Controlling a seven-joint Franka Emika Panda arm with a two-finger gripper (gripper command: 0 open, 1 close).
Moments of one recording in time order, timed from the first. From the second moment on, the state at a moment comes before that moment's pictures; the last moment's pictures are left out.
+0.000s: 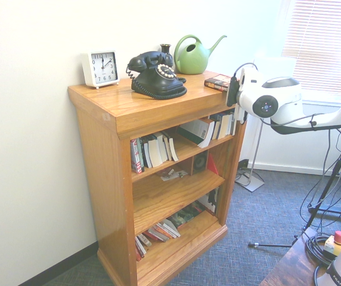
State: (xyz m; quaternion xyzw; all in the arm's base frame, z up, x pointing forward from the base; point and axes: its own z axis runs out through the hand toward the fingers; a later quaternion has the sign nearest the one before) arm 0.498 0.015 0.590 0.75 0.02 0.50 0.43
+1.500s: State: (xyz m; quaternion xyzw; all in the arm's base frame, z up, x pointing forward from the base) arm 0.353 -0.004 0.638 0.80 -0.14 0.54 0.24
